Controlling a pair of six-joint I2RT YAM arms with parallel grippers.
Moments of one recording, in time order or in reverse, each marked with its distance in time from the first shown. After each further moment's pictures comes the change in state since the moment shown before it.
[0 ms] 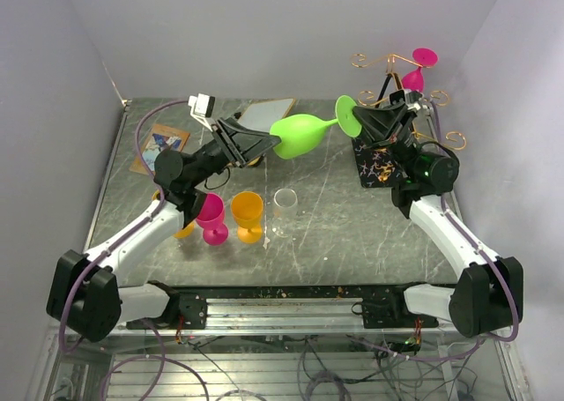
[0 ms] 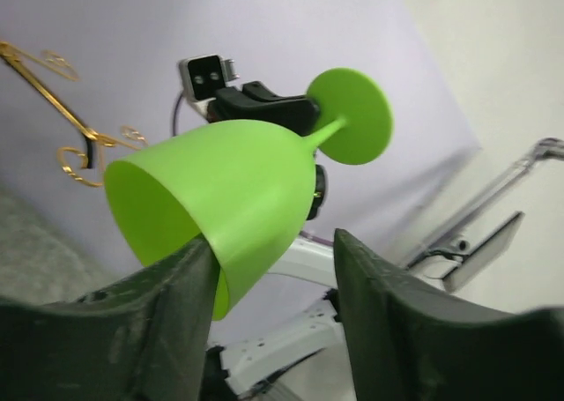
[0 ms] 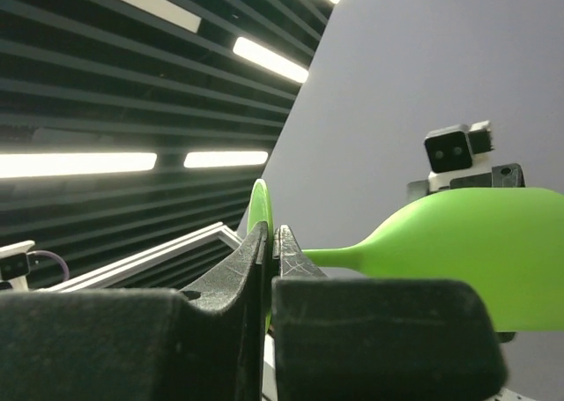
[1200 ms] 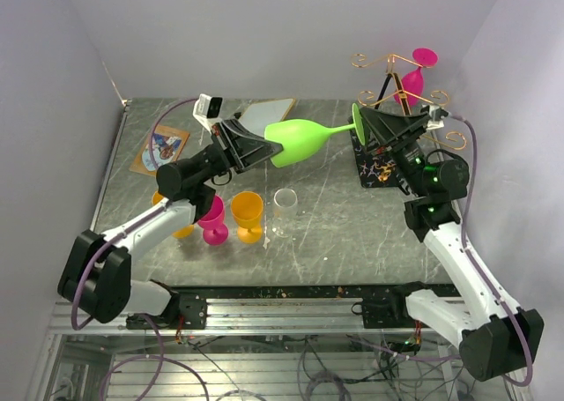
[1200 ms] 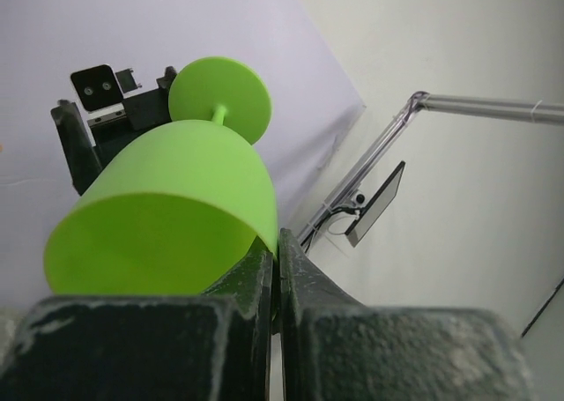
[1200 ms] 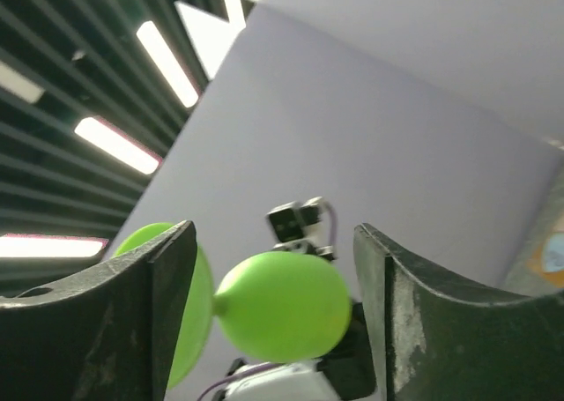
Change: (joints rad) left arm -0.040 0.147 0.009 0.512 0.097 -0.342; right arm 0.026 -0.255 -0.053 -0.501 0.240 -0.507
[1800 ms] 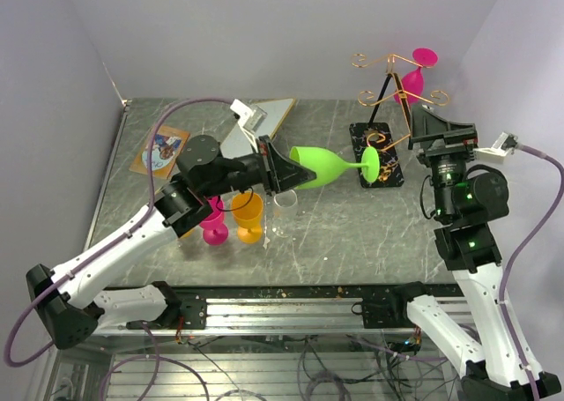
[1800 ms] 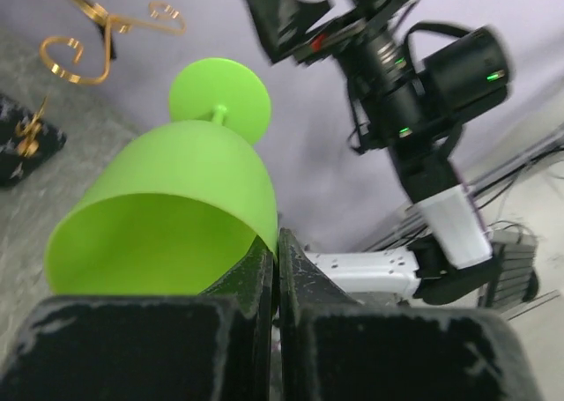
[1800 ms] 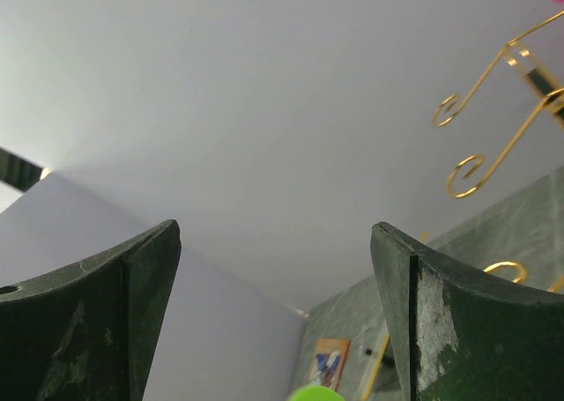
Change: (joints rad) left arm -0.272 -0.233 0.279 -1.263 -0.198 0.854; right arm 0.000 -0.260 0.168 -0.657 0.610 -0.584
